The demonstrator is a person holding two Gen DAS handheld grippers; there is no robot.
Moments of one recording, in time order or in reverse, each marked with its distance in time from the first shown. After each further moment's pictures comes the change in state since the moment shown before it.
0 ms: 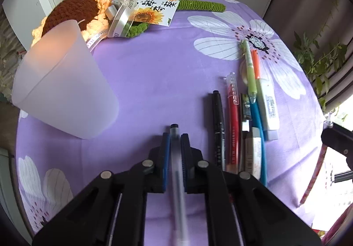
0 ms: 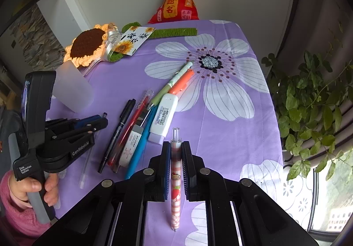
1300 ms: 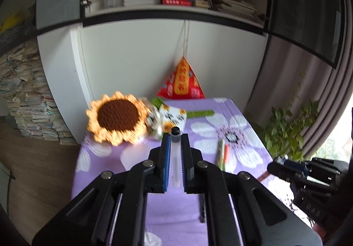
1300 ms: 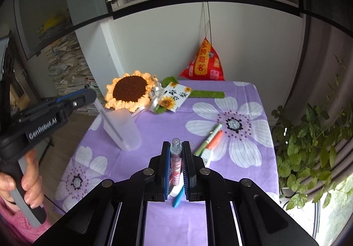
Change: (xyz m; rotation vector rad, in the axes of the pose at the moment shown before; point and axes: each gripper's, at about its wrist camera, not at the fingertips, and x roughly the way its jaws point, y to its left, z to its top) left arm -0.204 0.023 0.015 -0.024 -0.508 0.022; right arm -0.102 0.068 0.026 -0.099 -0.280 0.071
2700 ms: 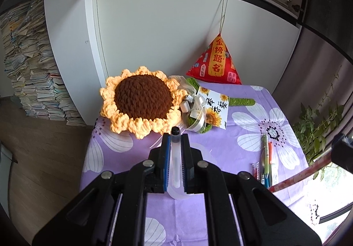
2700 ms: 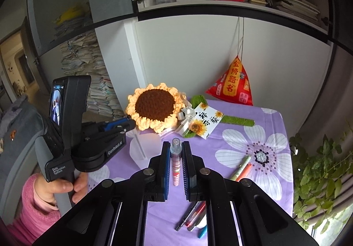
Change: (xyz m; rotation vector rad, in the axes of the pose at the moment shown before) left arm 0.087 0.075 -0.013 -0.077 0.148 0.067; right arm 0.030 0.067 0.055 -0.108 -0.021 0.053
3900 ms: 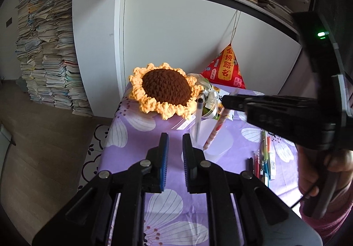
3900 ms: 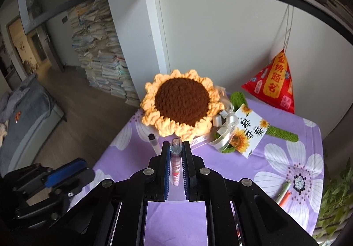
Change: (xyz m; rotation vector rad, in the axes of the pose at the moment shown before) left arm -0.056 0.048 -0.042 -0.100 -0.044 -0.005; right arm 0.121 0.051 0.037 -0.099 0.147 0.098
